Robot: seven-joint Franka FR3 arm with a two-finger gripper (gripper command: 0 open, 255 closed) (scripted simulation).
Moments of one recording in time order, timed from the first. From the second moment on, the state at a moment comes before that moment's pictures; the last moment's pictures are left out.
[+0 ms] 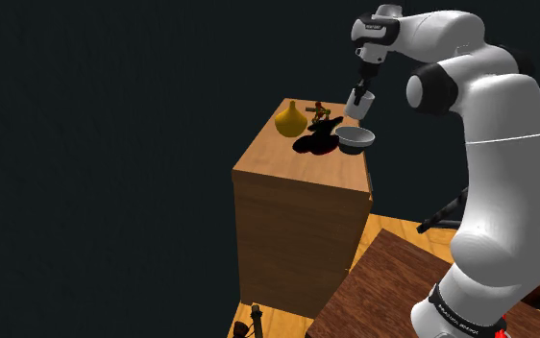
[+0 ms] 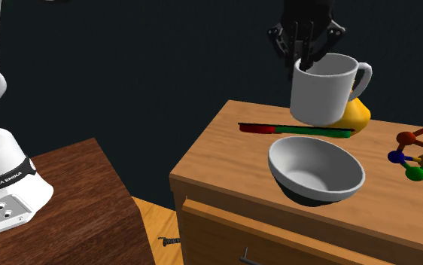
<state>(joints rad) -0.45 0.55 -0.44 -1.08 0.31 1.68 -1.00</state>
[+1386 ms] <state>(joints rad) -0.49 0.66 -0.43 -1.14 0.35 1.83 -1.06</state>
